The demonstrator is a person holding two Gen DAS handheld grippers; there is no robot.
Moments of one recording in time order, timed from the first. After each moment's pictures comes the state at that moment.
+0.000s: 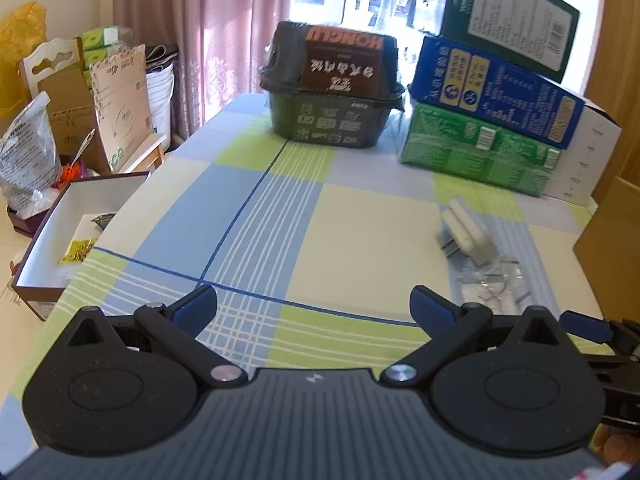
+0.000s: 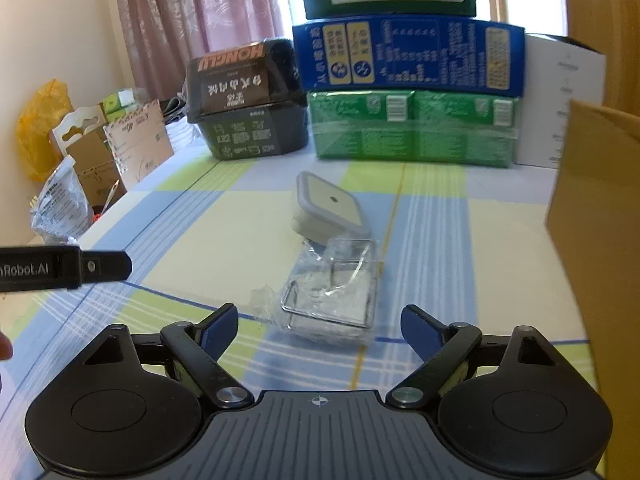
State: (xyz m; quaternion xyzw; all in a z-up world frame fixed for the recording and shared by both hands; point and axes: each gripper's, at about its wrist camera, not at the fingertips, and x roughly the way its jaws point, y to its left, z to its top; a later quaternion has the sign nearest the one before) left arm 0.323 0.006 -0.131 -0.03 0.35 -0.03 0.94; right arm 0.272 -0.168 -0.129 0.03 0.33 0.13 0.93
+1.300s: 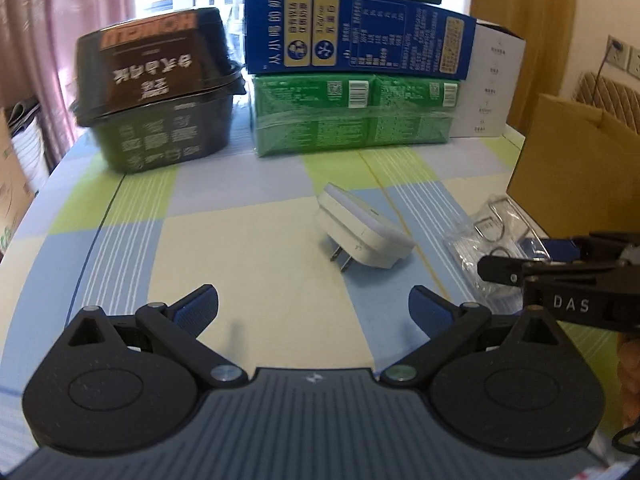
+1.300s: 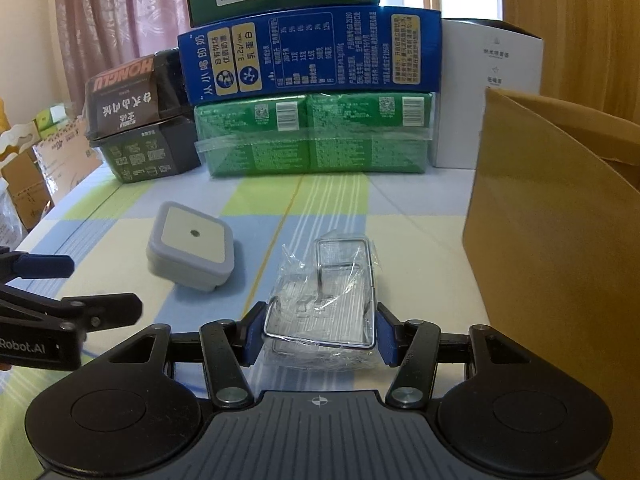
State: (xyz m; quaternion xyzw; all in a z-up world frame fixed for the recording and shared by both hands) left arm 0.392 -0.077 -0.157 0.08 0.34 -0.22 0.91; right arm 0.314 -0.225 -0.133 0.03 0.33 0.04 0.94
